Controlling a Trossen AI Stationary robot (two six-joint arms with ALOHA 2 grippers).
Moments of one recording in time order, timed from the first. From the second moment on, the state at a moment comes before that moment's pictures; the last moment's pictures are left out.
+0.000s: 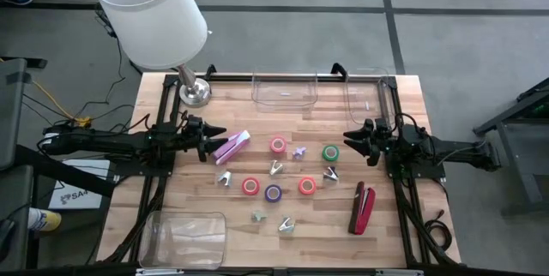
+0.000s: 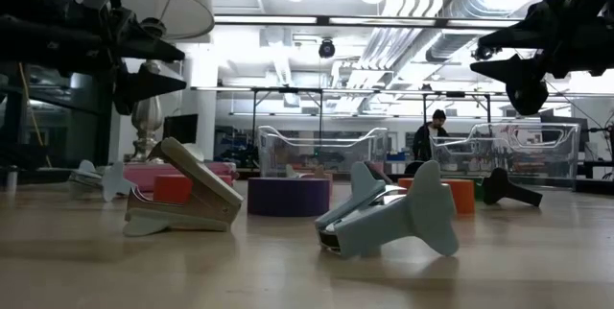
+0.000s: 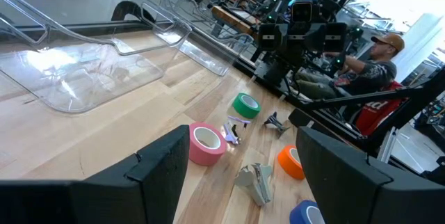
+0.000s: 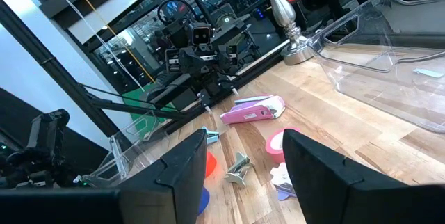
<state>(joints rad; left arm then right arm) 0.06 0.49 0.01 0.41 -0.17 -0.53 -0.08 0.04 0.01 0.03 0.06 0.57</state>
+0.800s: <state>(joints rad) 0.06 0.49 0.01 0.41 -0.17 -0.53 -0.08 0.04 0.01 0.03 0.06 0.64</state>
